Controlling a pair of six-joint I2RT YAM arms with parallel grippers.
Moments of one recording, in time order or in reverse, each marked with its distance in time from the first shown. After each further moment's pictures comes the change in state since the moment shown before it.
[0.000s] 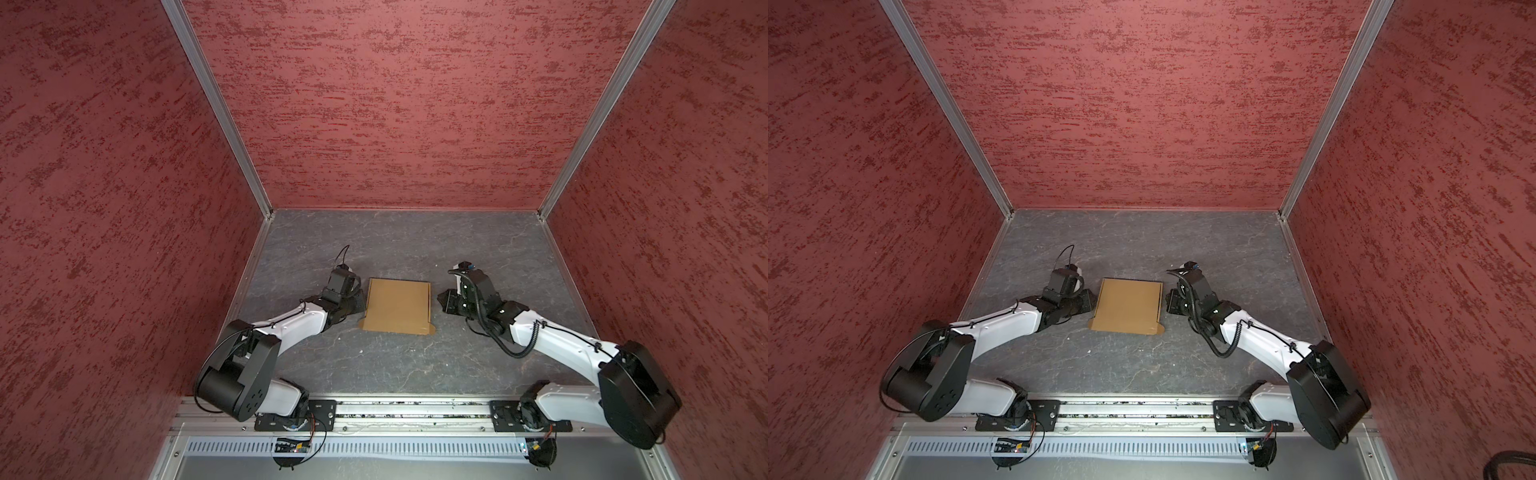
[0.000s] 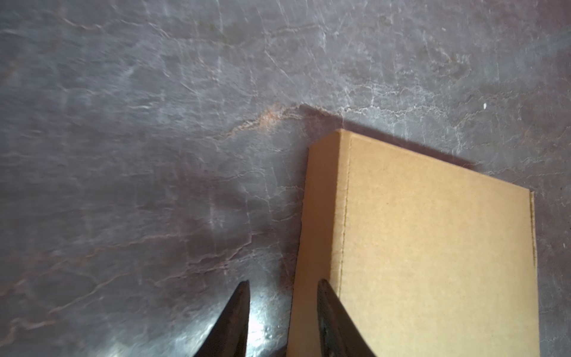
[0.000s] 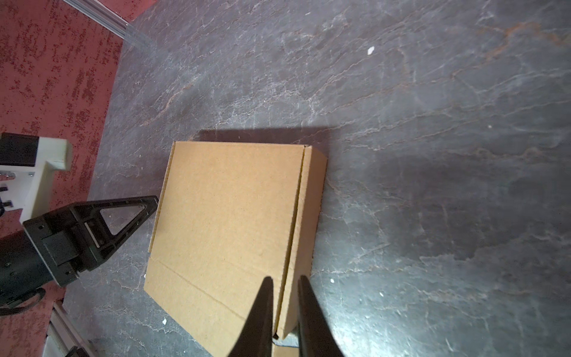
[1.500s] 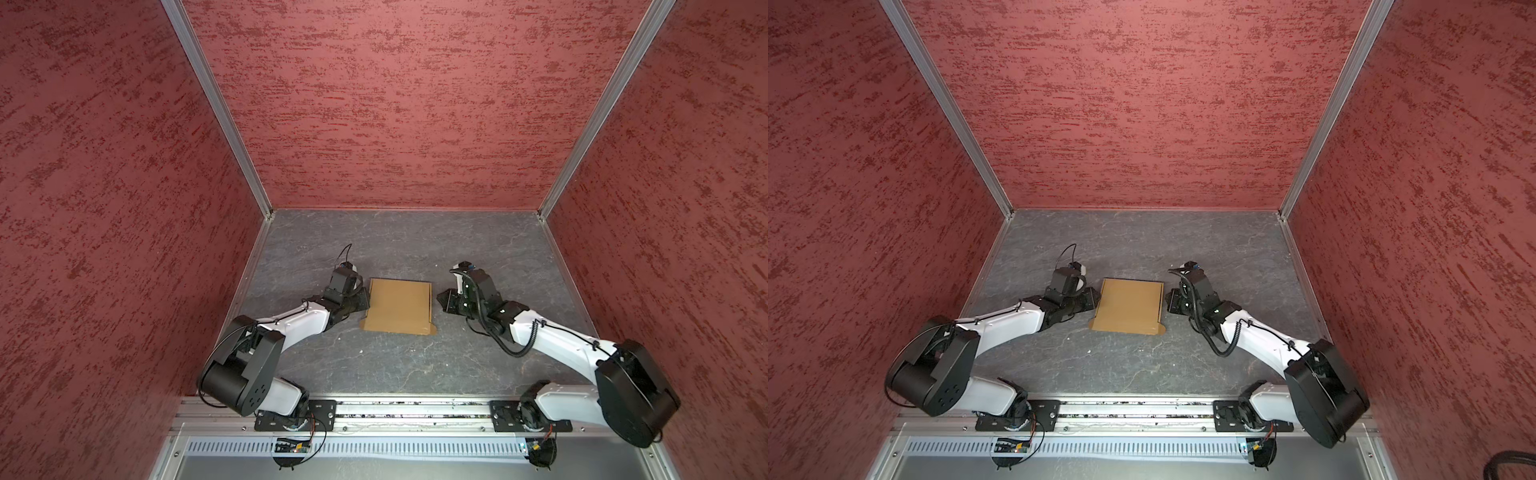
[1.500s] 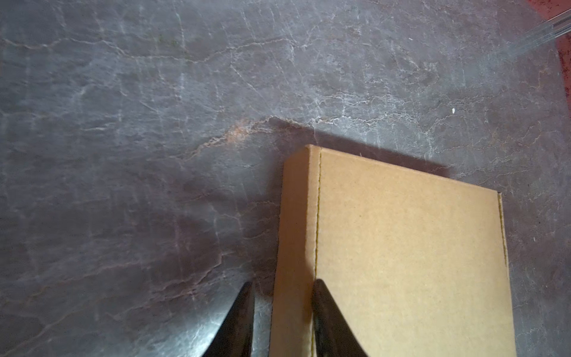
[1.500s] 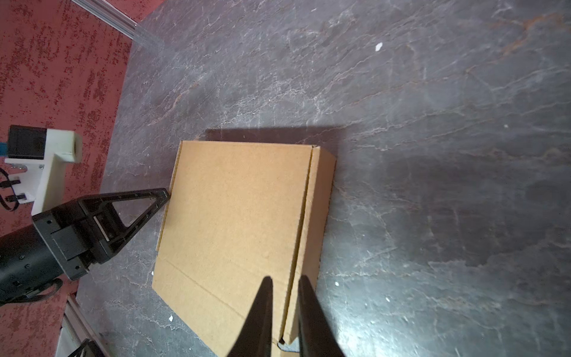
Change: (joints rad) left arm -0.013 0.017 0.001 0.084 0.022 0.004; right arm -0.019 0.013 -0.010 0.037 -0.053 0.000
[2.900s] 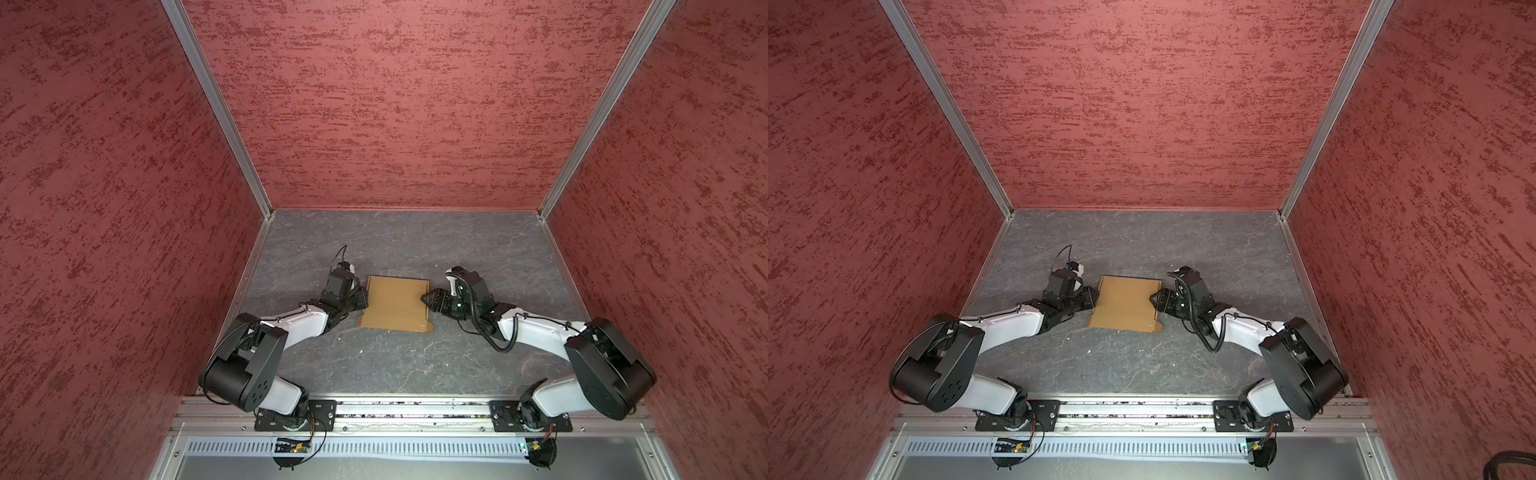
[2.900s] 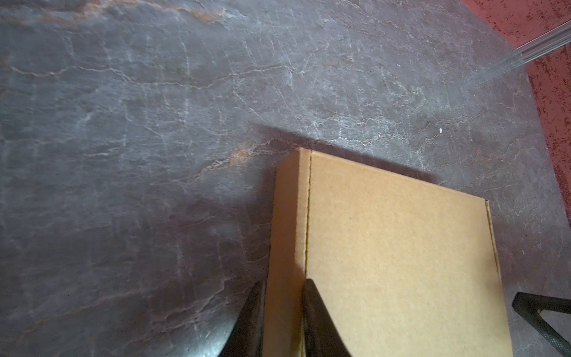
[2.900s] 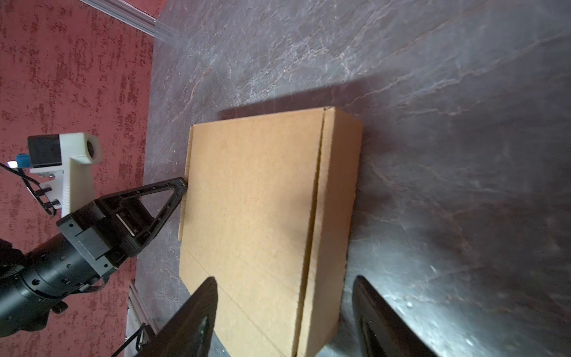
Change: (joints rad) left arm 0.032 0.016 -0.056 0.141 0.016 0.007; right arm -0.012 0.175 -0.049 0.261 -0.163 0.158
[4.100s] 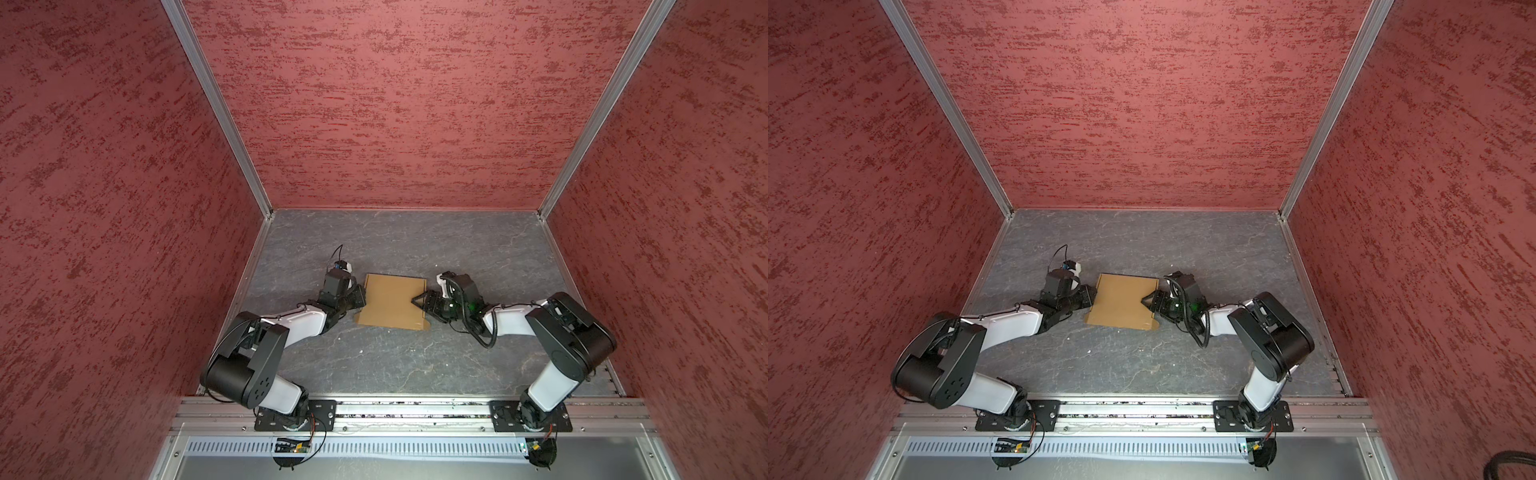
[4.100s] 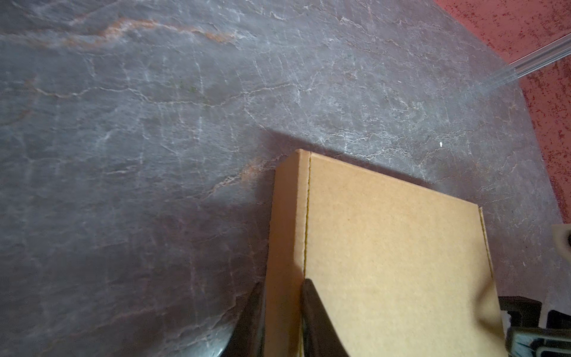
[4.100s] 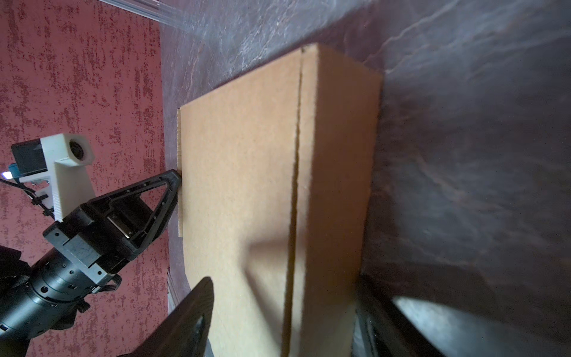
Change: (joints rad) left arm 0.029 0.015 -0.014 0.055 0.008 0.008; right arm -0.010 0.224 -0.002 0.256 -0.137 0.123
